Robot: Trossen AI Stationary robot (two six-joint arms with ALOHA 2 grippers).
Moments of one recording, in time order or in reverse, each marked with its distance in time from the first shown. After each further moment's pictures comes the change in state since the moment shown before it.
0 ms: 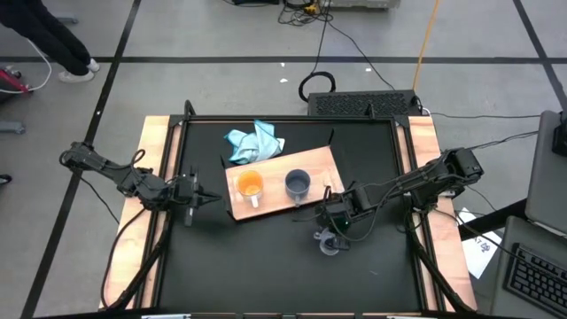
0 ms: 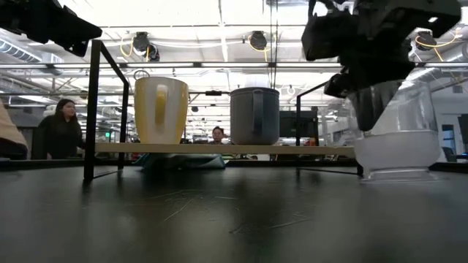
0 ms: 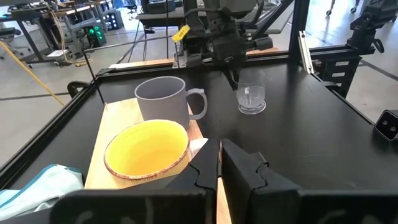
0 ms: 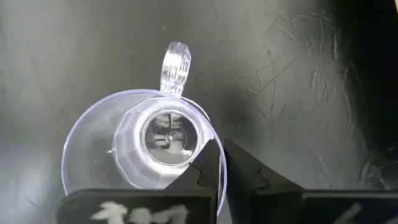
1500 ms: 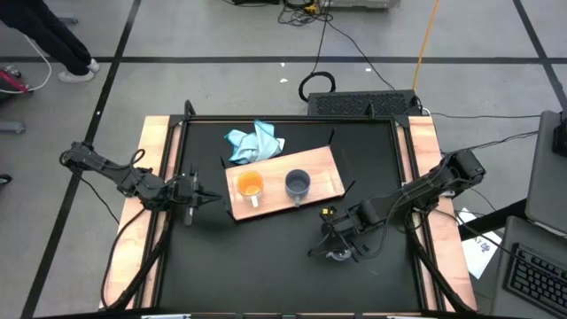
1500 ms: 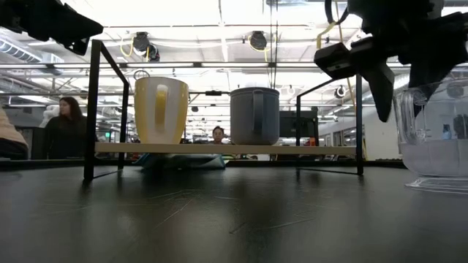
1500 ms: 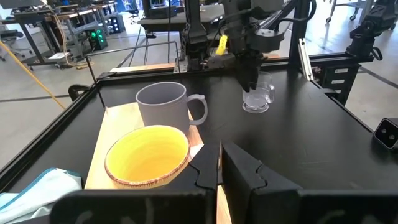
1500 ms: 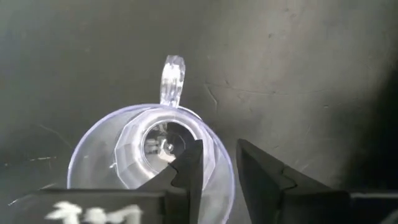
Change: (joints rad) left arm 0.000 0.000 0.000 0.023 -0.003 -0.005; right arm 0.138 -0.009 0.010 0.006 0.046 -0.563
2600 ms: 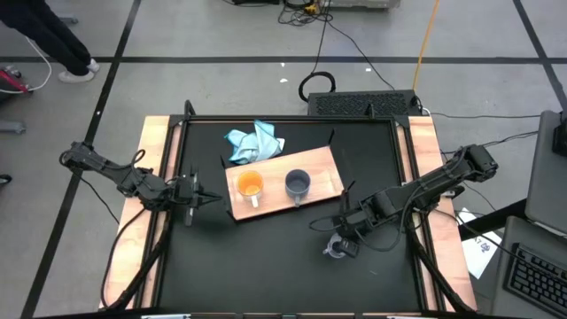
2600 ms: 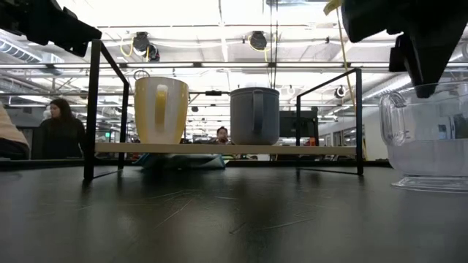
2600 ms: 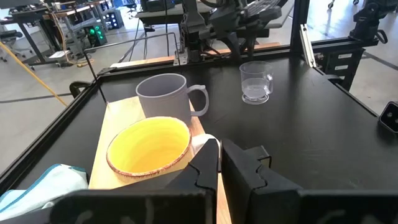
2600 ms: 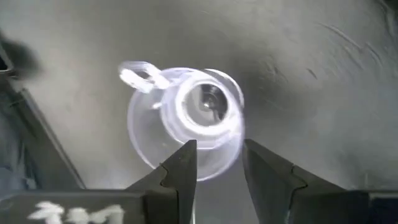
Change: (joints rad) left arm 0.000 0.000 0.000 -0.039 0.001 0.027; right arm -0.002 -0.140 0.000 -0.182 -0.043 1.154
